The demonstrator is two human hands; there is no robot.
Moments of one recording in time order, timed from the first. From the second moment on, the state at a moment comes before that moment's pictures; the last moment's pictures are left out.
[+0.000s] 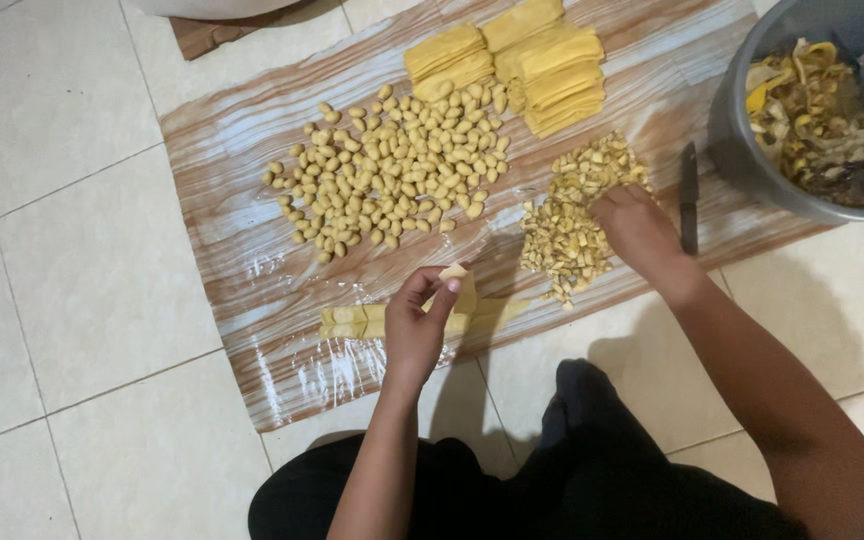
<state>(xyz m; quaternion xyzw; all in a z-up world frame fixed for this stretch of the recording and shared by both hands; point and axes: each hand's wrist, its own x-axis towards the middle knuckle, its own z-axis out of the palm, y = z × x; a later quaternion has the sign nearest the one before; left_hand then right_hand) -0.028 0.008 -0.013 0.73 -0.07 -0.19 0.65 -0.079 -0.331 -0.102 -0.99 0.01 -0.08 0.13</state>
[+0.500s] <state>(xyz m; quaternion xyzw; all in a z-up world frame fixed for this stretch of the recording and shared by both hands) -0.035 -0.041 -0.004 0.68 -0.04 -0.16 0.71 -0.076 -0.219 -0.038 -0.58 0.10 0.00 0.81</state>
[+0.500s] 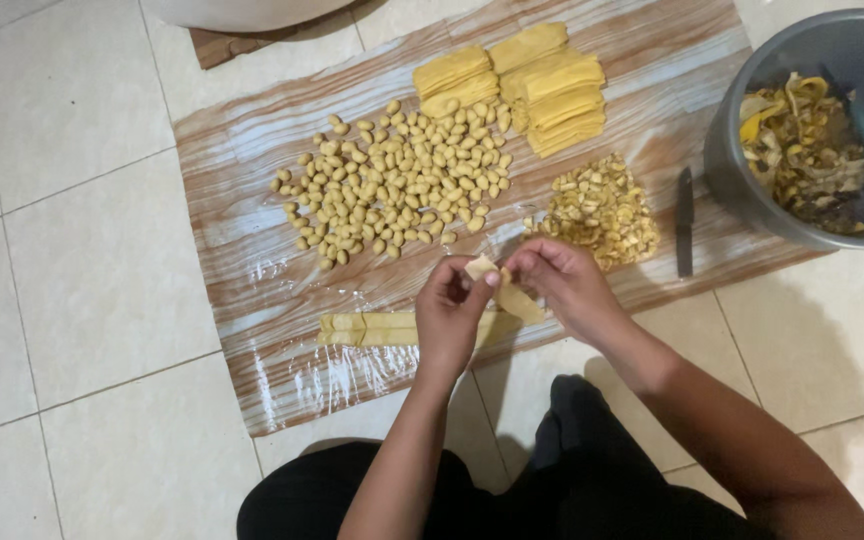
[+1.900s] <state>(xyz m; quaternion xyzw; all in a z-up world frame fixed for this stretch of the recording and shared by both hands) -0.018 -0.027 0.008 0.52 -0.07 -0.36 0.77 -0.085 -0.210 0.032 -0.85 -0.04 -0.11 0.51</state>
